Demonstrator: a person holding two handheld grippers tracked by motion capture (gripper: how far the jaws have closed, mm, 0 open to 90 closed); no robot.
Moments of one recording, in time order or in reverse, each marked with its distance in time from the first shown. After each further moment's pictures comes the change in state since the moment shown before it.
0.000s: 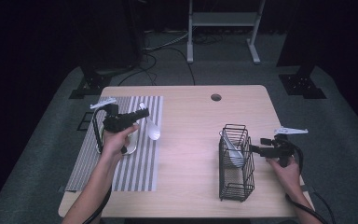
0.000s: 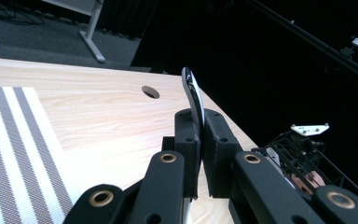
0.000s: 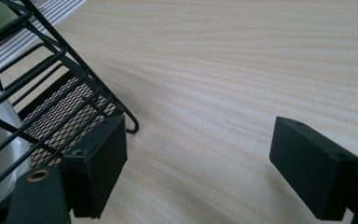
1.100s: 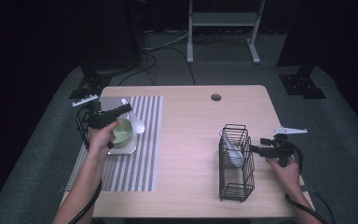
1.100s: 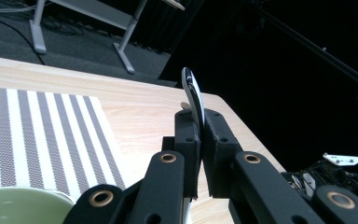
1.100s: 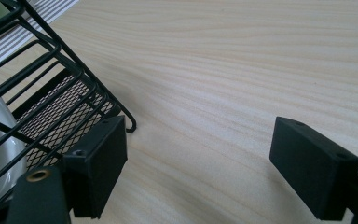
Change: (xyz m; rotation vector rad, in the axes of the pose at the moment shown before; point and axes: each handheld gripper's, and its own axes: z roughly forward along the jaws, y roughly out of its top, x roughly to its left) left arm 0.041 0.011 -0.029 -0.068 0.104 -0.068; right arm 0.000 0.000 0.001 0.009 -0.009 -0.001
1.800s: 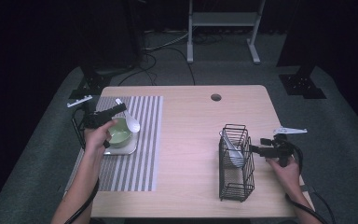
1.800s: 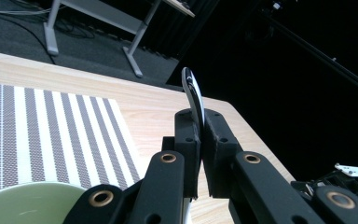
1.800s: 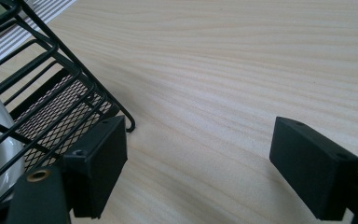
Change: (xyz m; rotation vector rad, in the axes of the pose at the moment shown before) left arm 0.019 0.001 -0.007 -0.024 0.032 -0.023; right arm 0.000 0.000 0.000 0.004 -0.004 0.004
